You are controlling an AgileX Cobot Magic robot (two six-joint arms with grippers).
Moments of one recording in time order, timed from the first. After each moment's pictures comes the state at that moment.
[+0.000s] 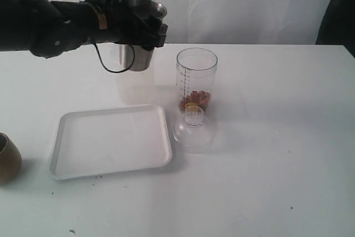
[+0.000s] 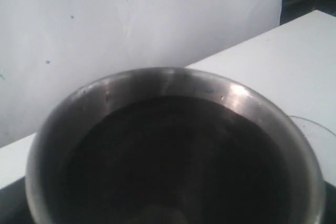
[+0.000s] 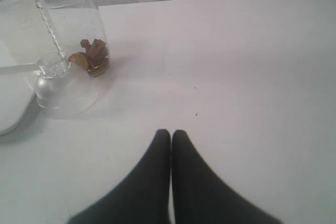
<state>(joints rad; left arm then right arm) -0.51 1.77 -1.24 0.41 -0.10 -0.31 0.02 0.01 0.00 0.14 0.37 0.02</state>
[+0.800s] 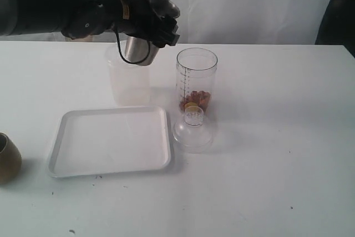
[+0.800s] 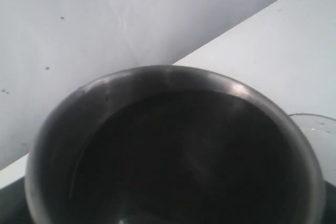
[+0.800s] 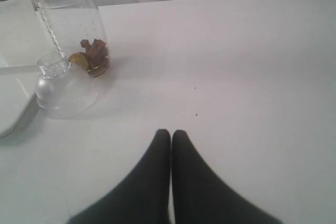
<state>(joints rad) -0.57 1.86 -1.44 0.48 0.12 -0.26 0.02 0.01 0.00 0.14 0.37 0.02</state>
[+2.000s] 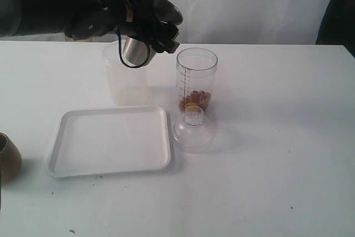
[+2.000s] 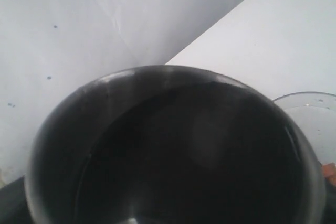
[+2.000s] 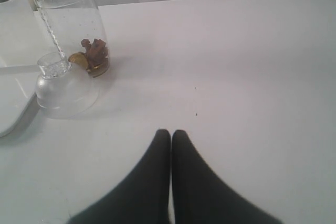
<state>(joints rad) -0.58 1.86 -1.44 0.53 0.15 -0.18 0.02 0.01 0.00 0.14 0.37 0.02</state>
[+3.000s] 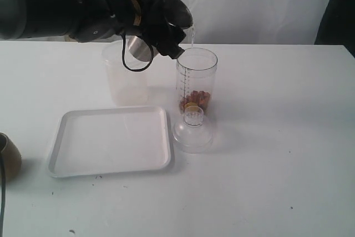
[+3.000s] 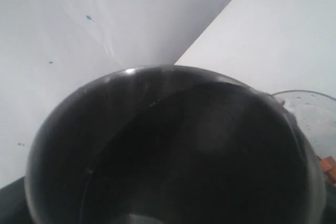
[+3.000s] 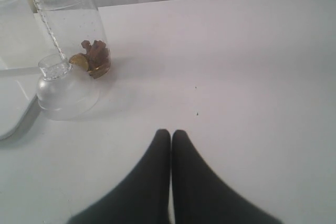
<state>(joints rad) -0.62 1.86 -1.44 0.68 0.14 -0.18 0.02 0.01 0.00 0.14 0.37 0.03</state>
